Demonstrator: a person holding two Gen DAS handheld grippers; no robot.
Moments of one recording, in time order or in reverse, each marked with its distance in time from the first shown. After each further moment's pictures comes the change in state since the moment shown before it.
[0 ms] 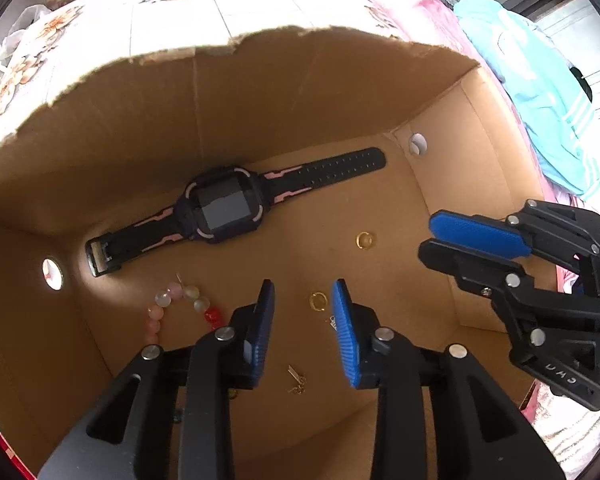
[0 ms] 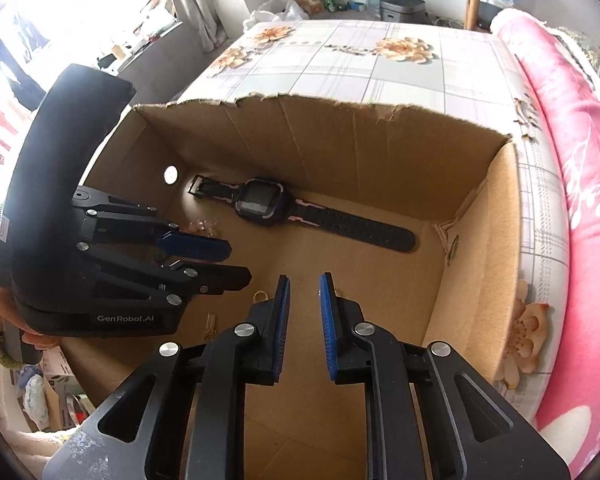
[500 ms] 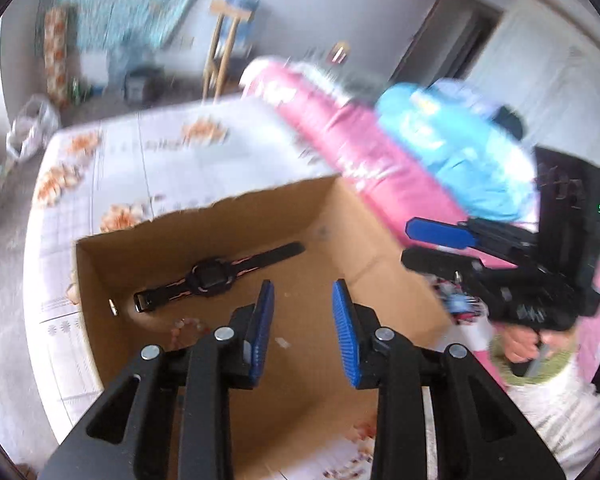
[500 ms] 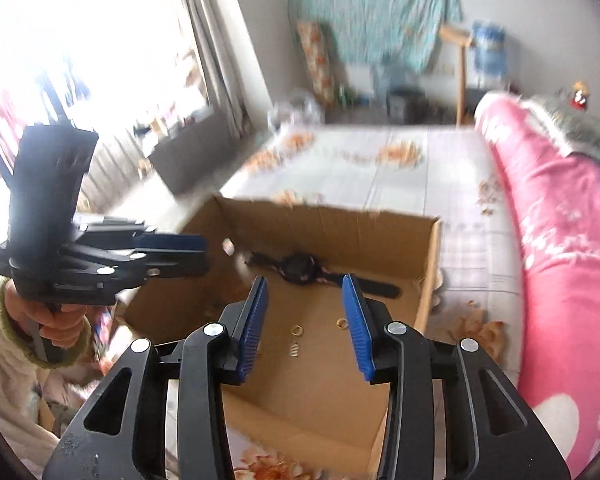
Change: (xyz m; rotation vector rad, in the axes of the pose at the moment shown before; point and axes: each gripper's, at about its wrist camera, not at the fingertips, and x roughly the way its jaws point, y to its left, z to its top) left arm -0.145 -0.042 -0.091 0.147 -0.494 -0.074; right arm -0.130 0.014 -0.060 -0.019 -0.420 0.062
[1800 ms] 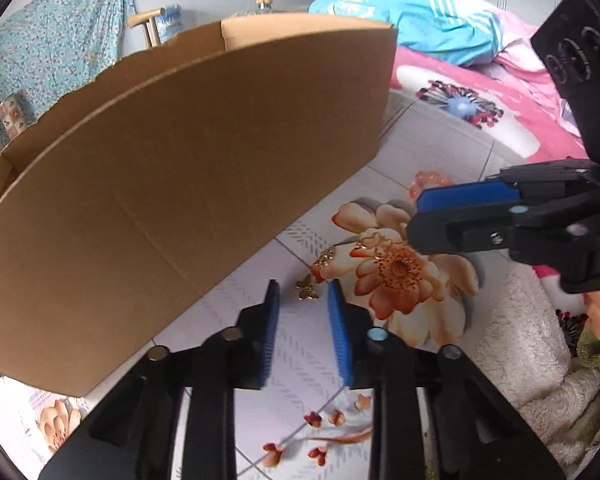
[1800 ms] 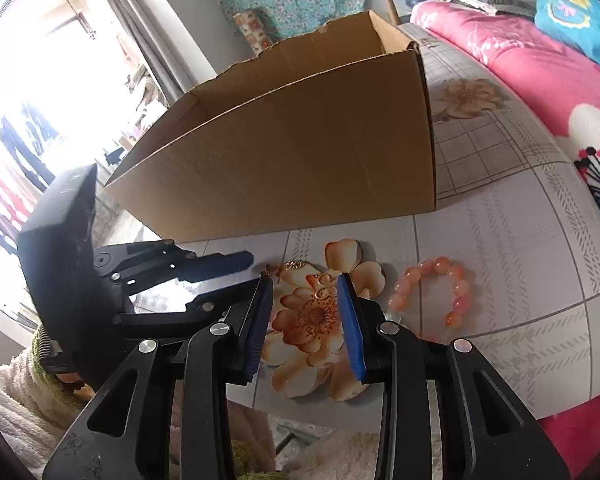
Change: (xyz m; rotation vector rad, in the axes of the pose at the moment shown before) left arm 0.113 -0.063 -0.184 0.378 0.105 0.146; right arm 0.023 0.017 -0.190 0.287 0.067 -0.041
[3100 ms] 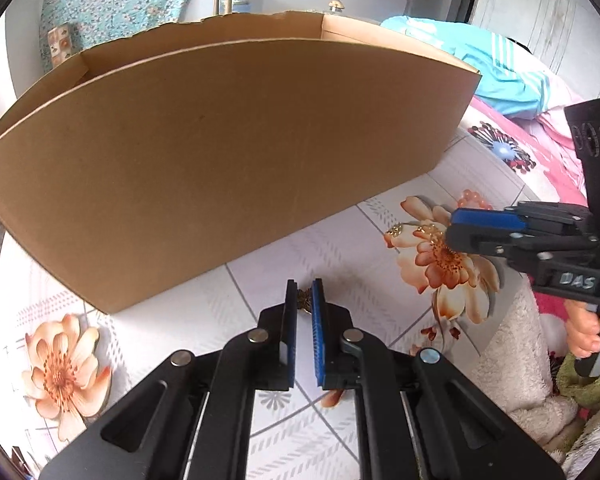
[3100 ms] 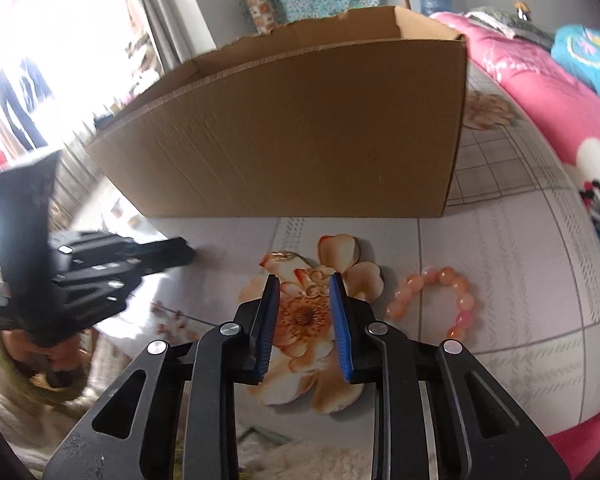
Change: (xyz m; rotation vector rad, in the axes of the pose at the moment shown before) left arm -0.027 0.044 -0.037 -0.261 -0.030 0.018; right arm 0.007 0.013 -0.017 -0.160 0.042 -0.129
